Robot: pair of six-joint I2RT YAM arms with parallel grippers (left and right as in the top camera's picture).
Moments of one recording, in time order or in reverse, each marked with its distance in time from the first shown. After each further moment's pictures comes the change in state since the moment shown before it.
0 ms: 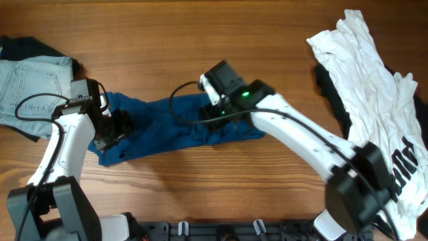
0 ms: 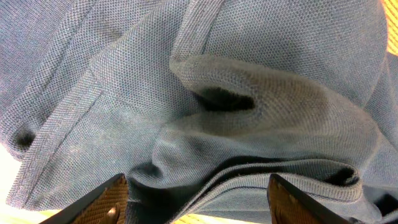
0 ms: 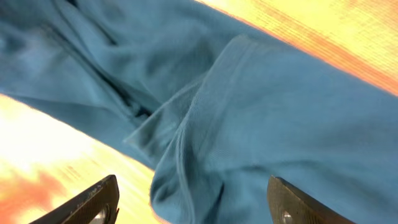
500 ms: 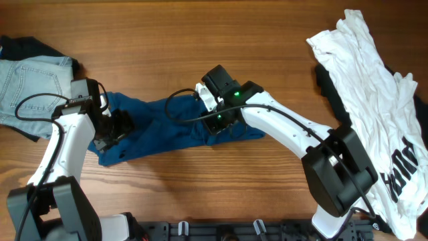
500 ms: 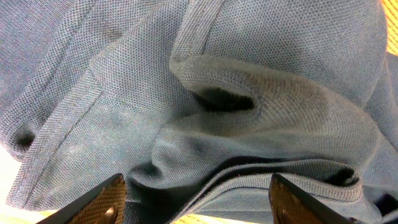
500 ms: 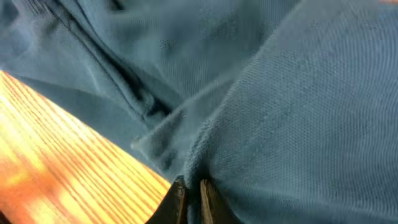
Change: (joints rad) left arm 0.000 0.000 0.000 0.001 0.000 0.000; right arm 0.000 0.138 -0.037 0.093 -0.157 -0.029
